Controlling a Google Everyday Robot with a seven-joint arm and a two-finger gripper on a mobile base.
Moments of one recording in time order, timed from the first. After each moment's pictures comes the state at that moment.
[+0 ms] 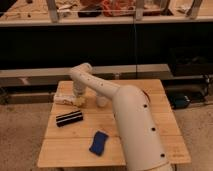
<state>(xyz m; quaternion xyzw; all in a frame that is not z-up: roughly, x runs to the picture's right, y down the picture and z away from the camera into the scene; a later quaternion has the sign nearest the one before) -0.180 0.080 0.960 -0.33 -0.15 -0.07 0.93</state>
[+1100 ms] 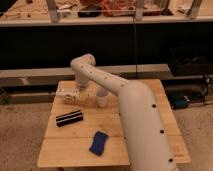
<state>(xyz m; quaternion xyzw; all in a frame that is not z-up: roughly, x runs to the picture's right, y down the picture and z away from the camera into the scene) -0.144 0.042 0.921 -0.33 -0.12 -0.05 0.93</state>
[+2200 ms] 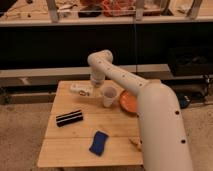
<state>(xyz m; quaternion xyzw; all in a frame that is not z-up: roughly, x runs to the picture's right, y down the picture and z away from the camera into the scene) -0.041 0.021 0.902 -0.33 -0.10 0.00 0.94</state>
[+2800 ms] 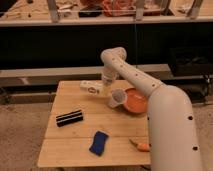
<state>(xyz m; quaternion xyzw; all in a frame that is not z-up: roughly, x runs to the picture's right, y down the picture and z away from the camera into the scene) 0.019 0.011 0.893 -0.34 -0.09 0.03 0.93</state>
